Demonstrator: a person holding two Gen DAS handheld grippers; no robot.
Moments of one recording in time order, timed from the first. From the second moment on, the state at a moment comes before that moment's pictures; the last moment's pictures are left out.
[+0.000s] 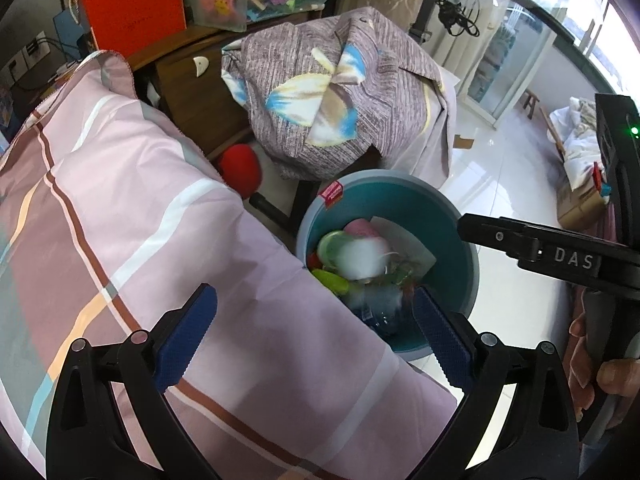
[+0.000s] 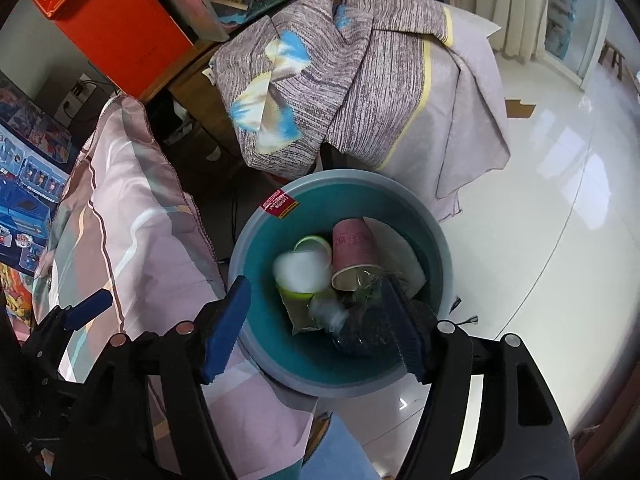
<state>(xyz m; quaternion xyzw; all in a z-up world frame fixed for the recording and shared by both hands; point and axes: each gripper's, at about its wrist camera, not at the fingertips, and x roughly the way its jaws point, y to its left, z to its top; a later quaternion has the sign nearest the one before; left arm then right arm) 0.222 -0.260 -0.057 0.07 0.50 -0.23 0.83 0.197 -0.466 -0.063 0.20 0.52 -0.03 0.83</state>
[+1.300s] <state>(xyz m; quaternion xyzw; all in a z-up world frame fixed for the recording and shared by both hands) 0.123 -0.207 -0.010 0.04 0.47 -0.18 0.86 0.060 -0.419 0.004 0.06 0.46 -0.08 0.88</state>
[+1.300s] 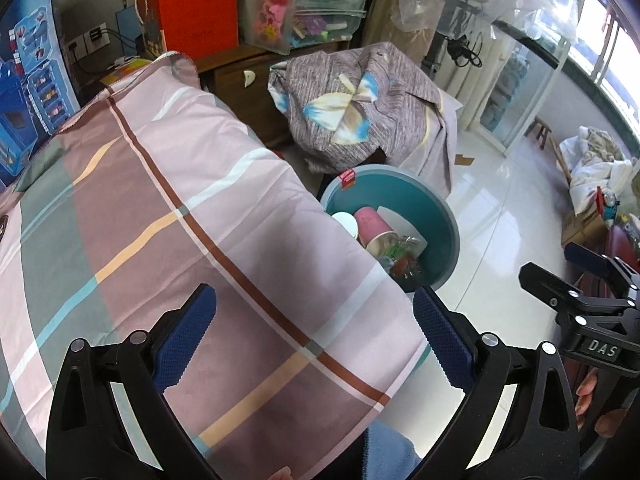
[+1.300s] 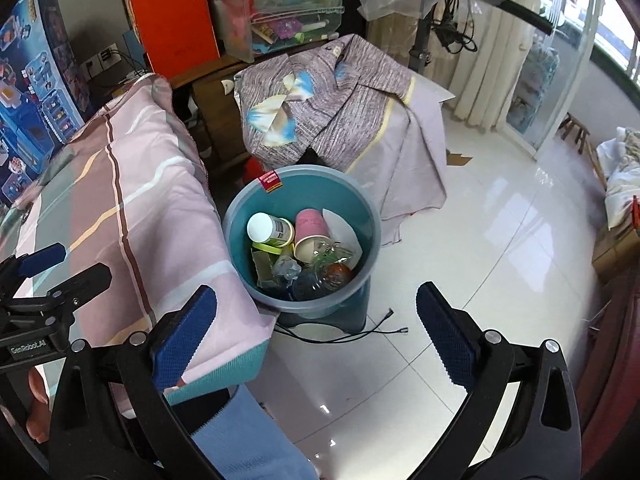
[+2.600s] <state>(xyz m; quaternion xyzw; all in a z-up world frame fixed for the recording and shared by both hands) 0.108 -0.200 -0.026 0.04 0.48 -0.16 0.86 0.060 -0.406 -0.022 0.06 0.49 -0.06 0.87</state>
